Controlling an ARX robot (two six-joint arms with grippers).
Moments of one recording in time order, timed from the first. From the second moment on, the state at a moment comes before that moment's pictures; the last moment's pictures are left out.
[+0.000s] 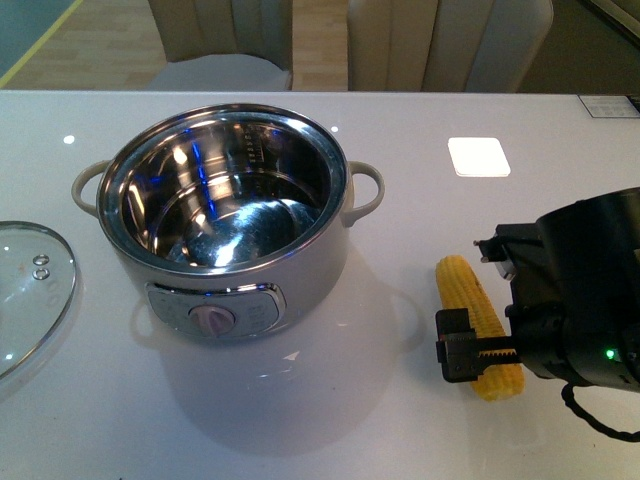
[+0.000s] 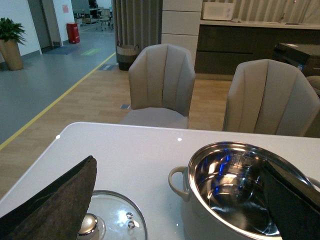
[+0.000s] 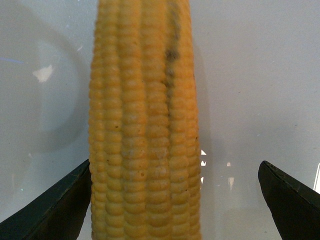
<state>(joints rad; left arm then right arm) 0.00 0.01 0.01 0.00 0.00 -0.01 0.30 2.24 0.69 0.53 0.10 0.15</state>
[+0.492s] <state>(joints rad) 0.00 0.01 0.01 0.00 0.00 -0.01 0.34 2.22 0.64 0.57 0.06 0.16</state>
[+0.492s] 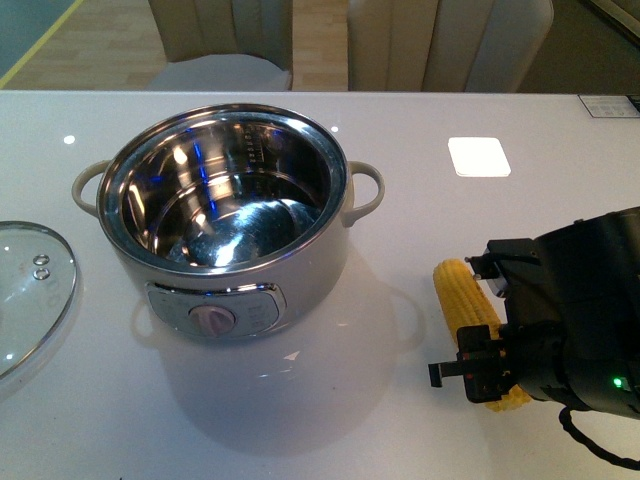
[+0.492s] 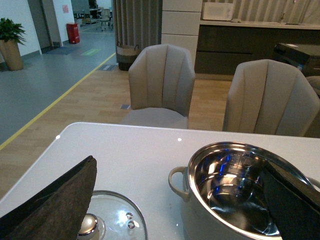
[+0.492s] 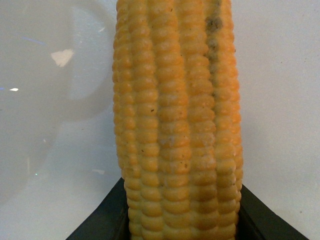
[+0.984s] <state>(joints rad) 0.00 0.01 0.01 0.00 0.00 -0.01 0.33 1.79 0.66 0.36 -0.07 0.22</state>
